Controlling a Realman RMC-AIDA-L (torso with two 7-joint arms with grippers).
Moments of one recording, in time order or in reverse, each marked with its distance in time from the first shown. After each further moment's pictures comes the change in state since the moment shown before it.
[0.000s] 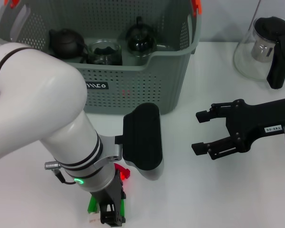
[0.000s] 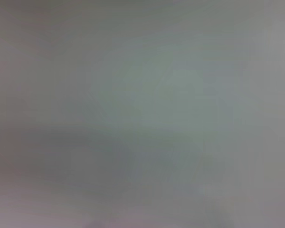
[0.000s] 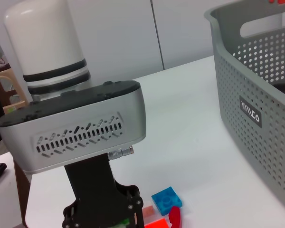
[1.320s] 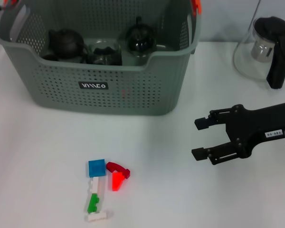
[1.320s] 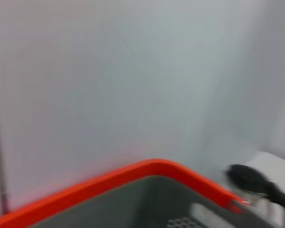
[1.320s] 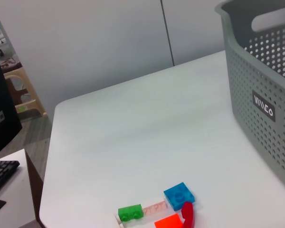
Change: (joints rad) left arm -0.248 0.186 -1.105 -0.135 -0.444 -0.113 0.015; right arm 0.005 -0.001 0.002 0.014 -0.007 -0.029 0.000
